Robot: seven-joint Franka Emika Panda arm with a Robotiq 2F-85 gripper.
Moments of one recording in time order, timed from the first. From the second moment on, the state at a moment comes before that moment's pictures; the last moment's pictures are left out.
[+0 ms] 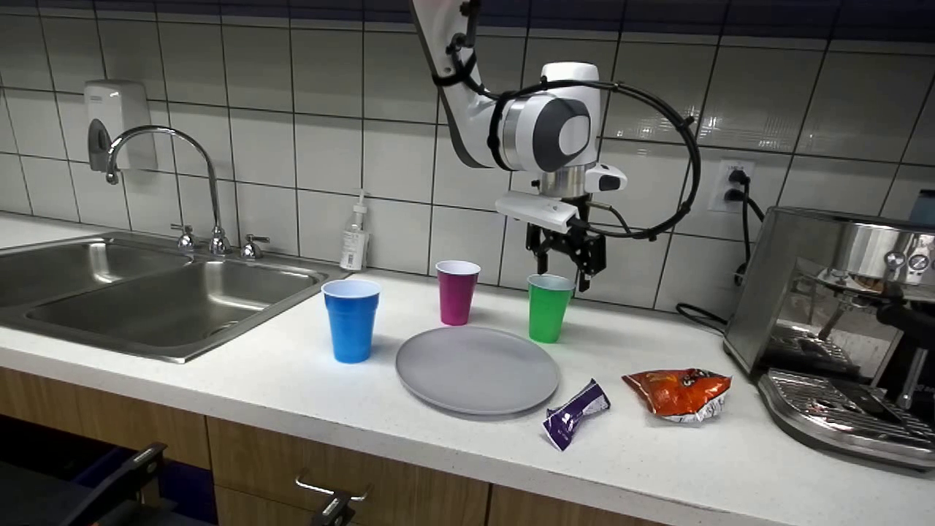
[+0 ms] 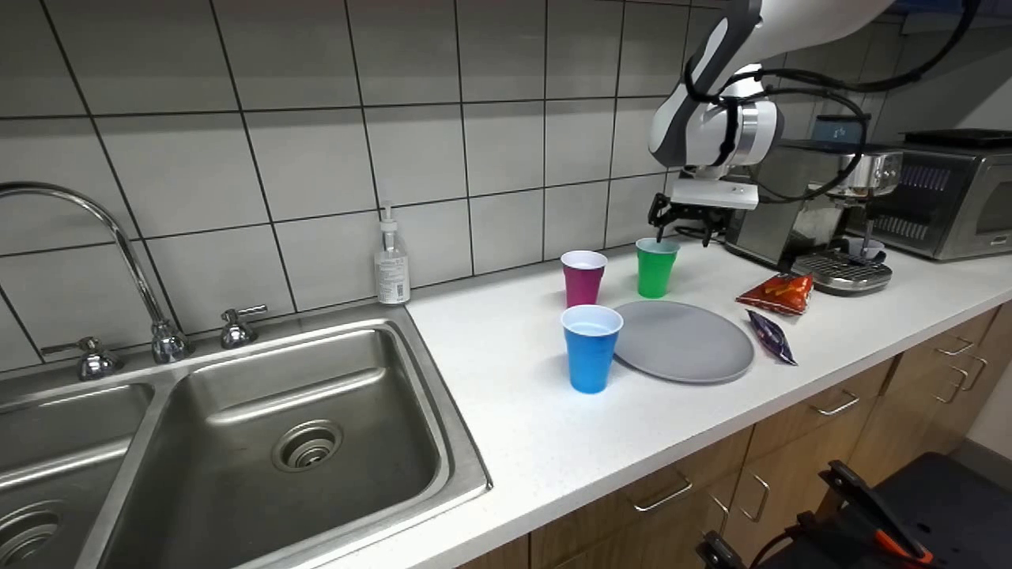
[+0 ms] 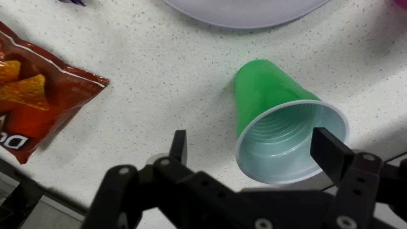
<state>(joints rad) -0.27 0.57 -0.18 -1.81 0.13 2.66 0.08</state>
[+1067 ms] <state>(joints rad) -0.26 0.66 -0.18 -1.72 0.13 2.65 0.13</state>
